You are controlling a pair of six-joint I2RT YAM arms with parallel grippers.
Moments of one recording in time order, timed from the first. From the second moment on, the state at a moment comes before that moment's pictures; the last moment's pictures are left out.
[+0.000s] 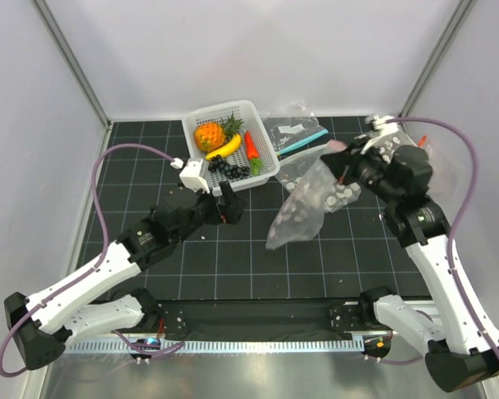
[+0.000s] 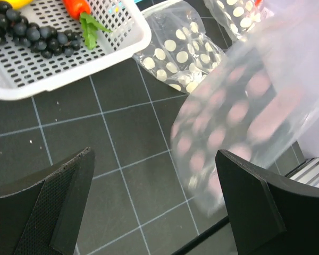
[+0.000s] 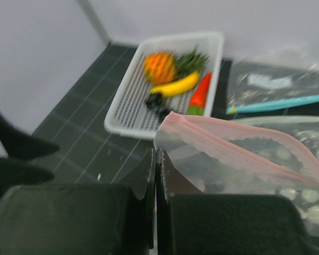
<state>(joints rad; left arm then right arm) -0.85 0.95 0.89 -0.27 -0.27 -0.59 0.23 0.89 1.11 -0.29 -0.33 0.28</state>
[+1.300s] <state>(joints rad) -0.85 1.27 1.19 -0.53 -0.20 -0.97 1.06 0.93 0.99 -0.44 0.03 0.00</state>
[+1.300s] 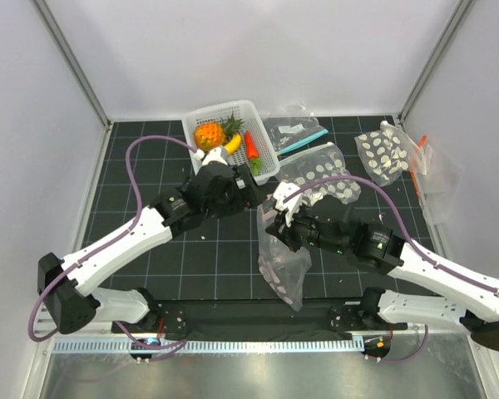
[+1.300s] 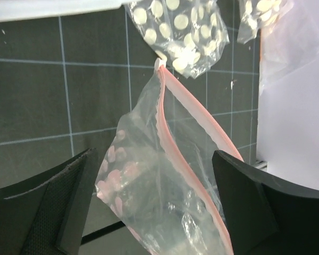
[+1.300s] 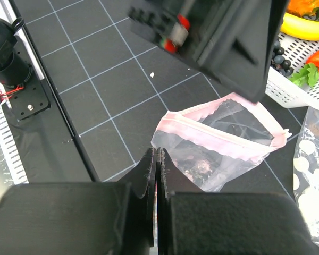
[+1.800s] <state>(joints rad) -0.85 1.33 1.10 -0.38 -0.06 -0.96 1.09 0.92 0.98 -0.44 0.08 0.01</state>
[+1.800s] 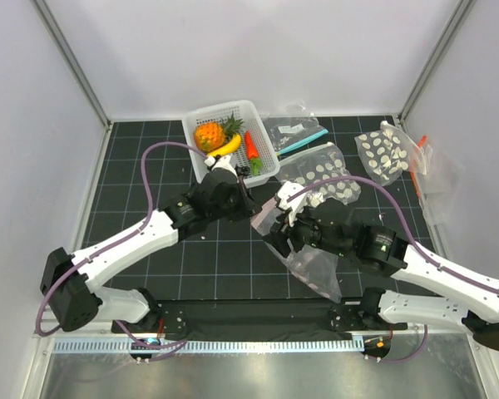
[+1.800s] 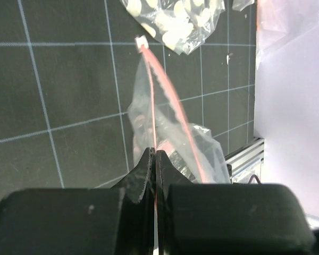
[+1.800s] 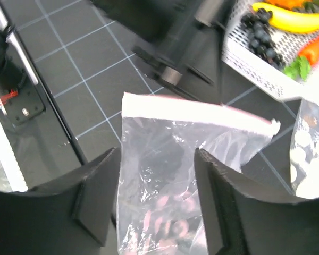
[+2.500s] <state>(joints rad) -1.01 1.05 0.95 -0.09 -0.30 -0.68 1.09 1.20 1.49 -0.78 0.51 0.43</state>
